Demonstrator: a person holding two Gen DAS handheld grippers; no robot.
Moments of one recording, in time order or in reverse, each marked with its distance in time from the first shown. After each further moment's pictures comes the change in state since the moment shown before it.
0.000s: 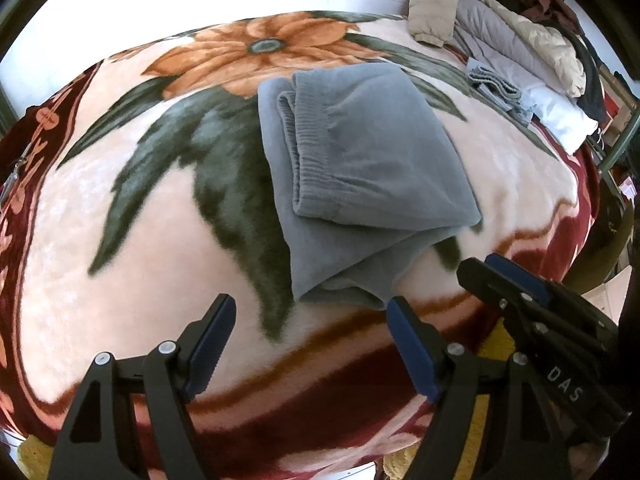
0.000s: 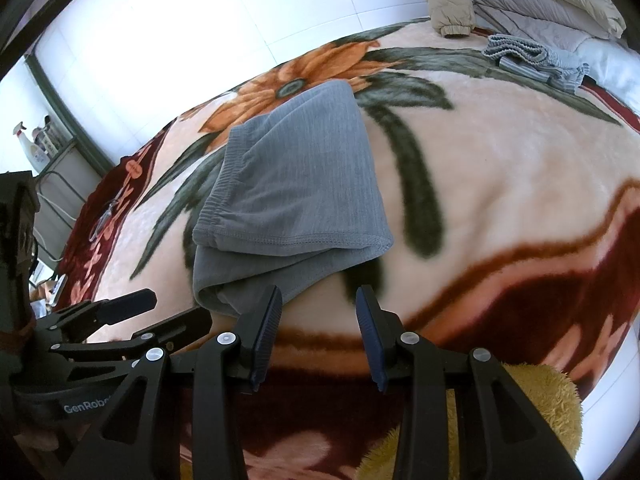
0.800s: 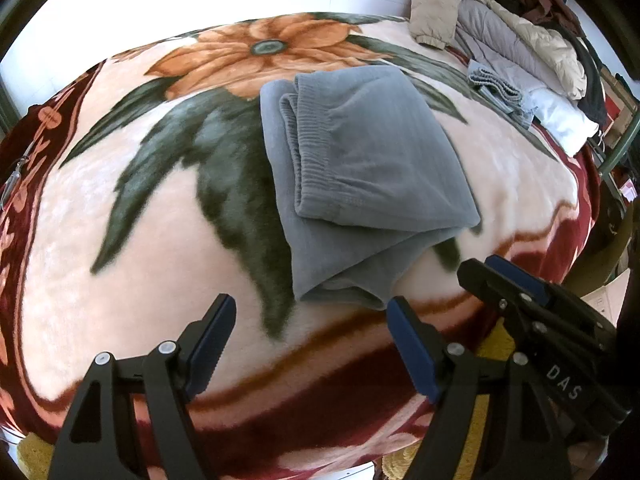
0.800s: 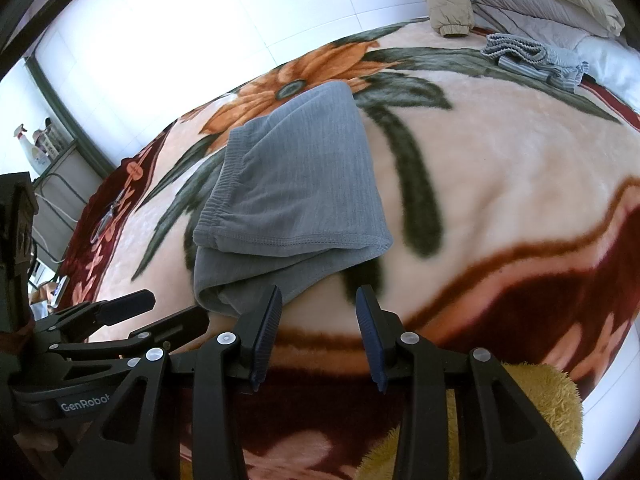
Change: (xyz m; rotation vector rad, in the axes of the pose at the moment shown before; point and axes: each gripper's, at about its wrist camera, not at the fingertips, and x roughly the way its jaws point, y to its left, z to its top) left arm -0.003 0.000 -0.001 -0.010 -0.005 0.003; right arm 0.000 -0.001 0.000 -0.002 0.000 0.000
